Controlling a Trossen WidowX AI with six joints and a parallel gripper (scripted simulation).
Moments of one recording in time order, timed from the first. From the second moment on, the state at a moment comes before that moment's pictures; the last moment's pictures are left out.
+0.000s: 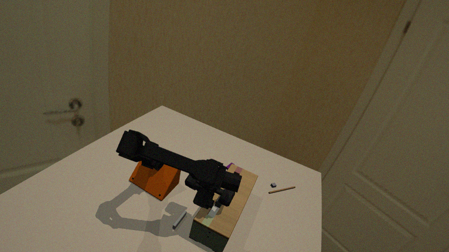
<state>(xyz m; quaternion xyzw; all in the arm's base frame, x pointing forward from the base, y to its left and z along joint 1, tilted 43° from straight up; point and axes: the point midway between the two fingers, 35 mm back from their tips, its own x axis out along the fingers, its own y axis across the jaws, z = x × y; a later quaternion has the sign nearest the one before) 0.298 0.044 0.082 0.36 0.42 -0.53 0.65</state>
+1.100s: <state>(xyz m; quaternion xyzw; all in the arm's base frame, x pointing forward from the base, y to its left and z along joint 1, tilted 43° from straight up) 0.302 0.024 0.052 0.36 0.41 -0.53 0.65</state>
